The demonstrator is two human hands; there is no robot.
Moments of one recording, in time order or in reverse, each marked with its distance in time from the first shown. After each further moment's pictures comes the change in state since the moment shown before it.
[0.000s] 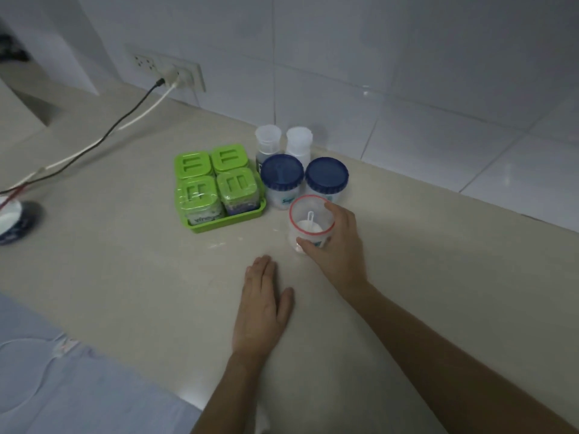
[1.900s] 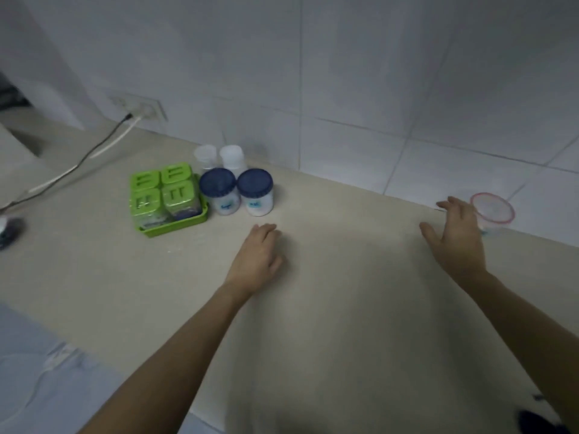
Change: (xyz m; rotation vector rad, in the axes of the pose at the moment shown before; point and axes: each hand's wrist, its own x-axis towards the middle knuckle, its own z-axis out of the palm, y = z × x) left_hand 0.059 0.142 0.015 0.222 -0.149 0.256; right_hand 0.015 0.165 -0.311 -0.541 0.158 0.026
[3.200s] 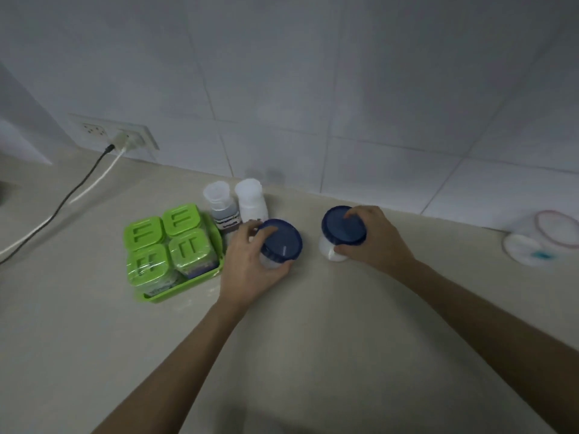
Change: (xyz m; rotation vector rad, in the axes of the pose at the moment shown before) left_hand 0.083 -0.108 -0.039 -0.244 0.310 -0.016; right_hand 0.062 -0.188 0.116 0.358 -0.368 -0.023
